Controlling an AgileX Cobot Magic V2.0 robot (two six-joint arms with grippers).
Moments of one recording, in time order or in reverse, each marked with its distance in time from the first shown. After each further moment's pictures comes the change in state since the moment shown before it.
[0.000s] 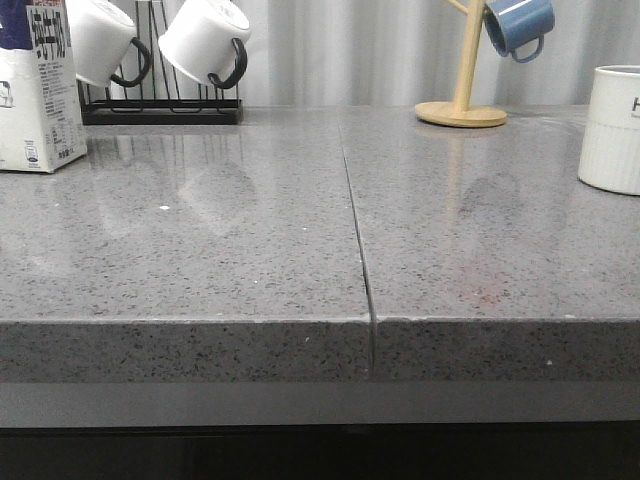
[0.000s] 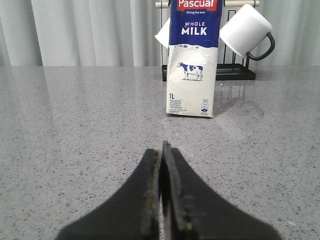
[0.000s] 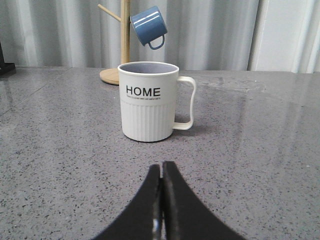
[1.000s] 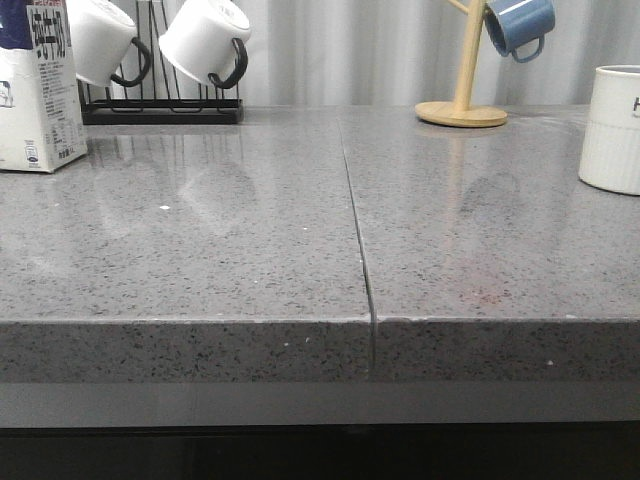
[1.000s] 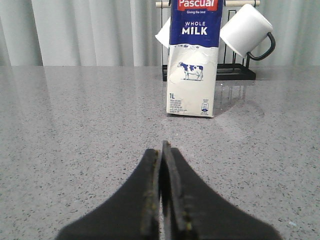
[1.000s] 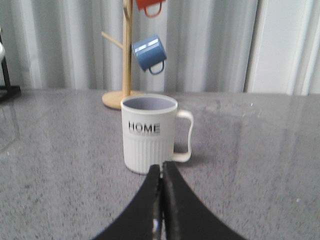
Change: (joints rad) left arm 0.000 0.000 0.000 0.000 0.000 0.000; right arm 0.000 0.005 -0.170 0.000 0.117 -0.003
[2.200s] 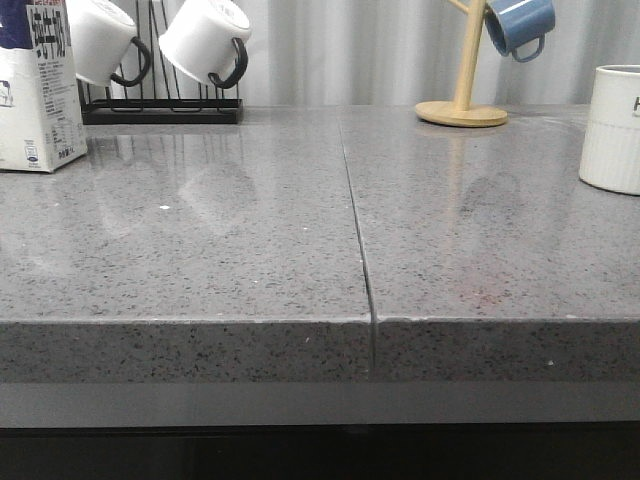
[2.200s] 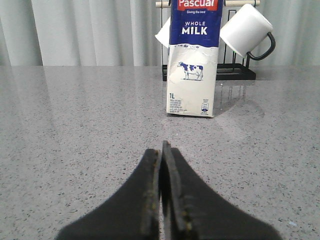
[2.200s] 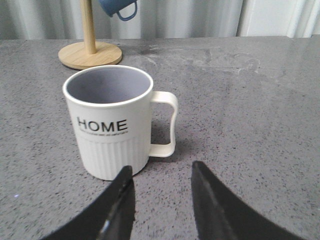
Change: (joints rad) left arm 0.000 0.000 0.000 0.000 0.000 0.000; right arm -0.079 0.876 -0.146 0.009 -0.482 0.003
